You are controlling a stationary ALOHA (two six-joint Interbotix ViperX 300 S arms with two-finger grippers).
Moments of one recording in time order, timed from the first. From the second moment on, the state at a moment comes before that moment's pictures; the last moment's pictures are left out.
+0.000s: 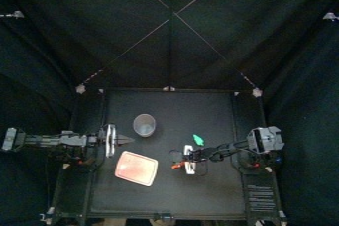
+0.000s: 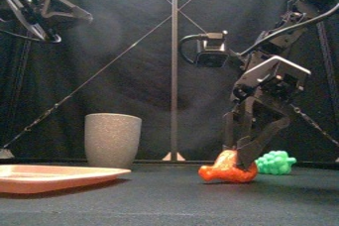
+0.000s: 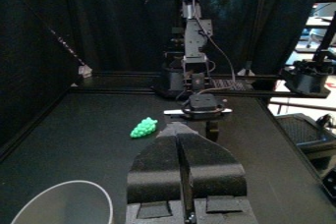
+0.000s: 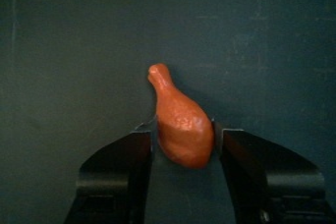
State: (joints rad) left arm 0.06 -0.95 1.21 0.00 -0.28 0.00; right arm 0.10 0.09 0.69 0.07 0.21 0.00
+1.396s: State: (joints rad) left arm 0.06 -0.95 1.23 0.00 -0.29 0.00; right arm -0.12 0.08 0.40 -0.17 0.07 0.00
